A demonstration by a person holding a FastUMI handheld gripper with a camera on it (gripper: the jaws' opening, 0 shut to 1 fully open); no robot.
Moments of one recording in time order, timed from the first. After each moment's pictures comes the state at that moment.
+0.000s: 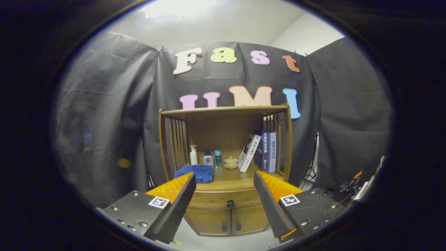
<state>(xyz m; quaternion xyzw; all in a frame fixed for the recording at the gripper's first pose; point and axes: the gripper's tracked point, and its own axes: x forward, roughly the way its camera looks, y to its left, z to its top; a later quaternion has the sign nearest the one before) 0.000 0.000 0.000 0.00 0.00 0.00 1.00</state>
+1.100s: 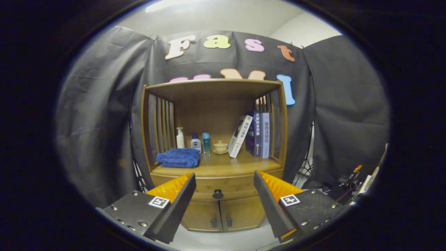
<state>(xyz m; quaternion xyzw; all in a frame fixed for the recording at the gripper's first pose) 0.044 -0.039 -0.088 -0.01 0.03 -0.03 1.00</state>
